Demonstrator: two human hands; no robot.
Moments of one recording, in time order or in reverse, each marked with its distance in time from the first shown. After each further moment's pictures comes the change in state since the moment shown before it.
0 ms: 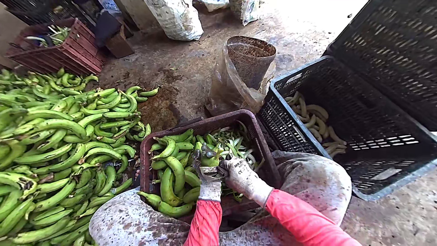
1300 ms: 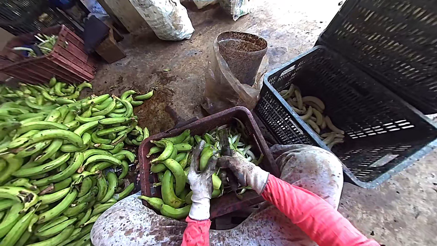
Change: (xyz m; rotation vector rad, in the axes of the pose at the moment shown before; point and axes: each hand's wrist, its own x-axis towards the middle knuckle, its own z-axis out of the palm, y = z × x) left_hand -0.042 0.029 0.018 1.223 -0.059 0.365; right_hand 0.000 0.005 -0.006 1.292 -0.029 0.247
